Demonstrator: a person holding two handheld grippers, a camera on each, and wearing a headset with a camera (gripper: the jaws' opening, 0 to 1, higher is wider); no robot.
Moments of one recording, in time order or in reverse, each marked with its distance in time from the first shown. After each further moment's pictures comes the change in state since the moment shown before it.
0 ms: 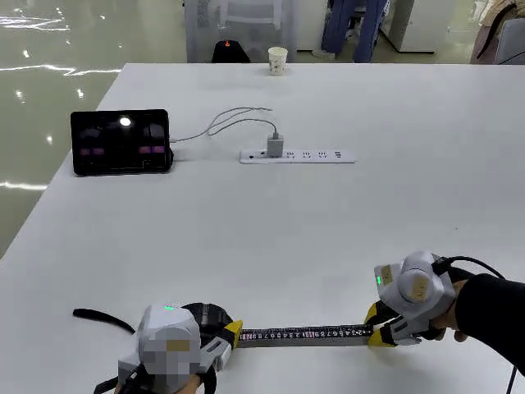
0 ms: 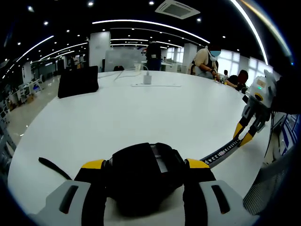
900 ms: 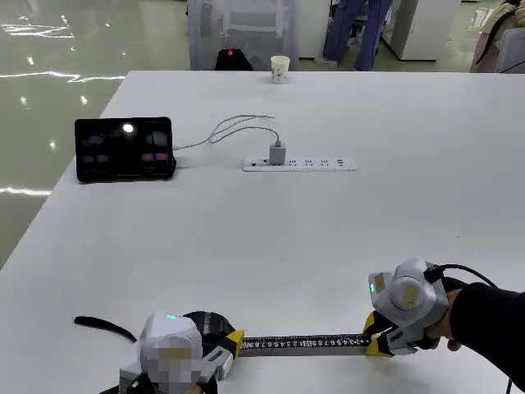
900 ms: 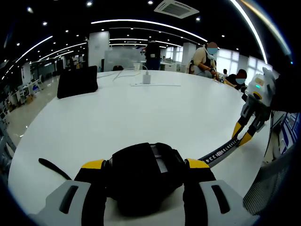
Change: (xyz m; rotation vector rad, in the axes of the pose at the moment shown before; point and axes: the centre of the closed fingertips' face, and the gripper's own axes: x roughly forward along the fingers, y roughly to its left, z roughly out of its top) left arm -0.001 -0.001 0.000 0.008 0.004 -0.005; right arm 0.003 0.001 0.006 0.022 0.028 -0.004
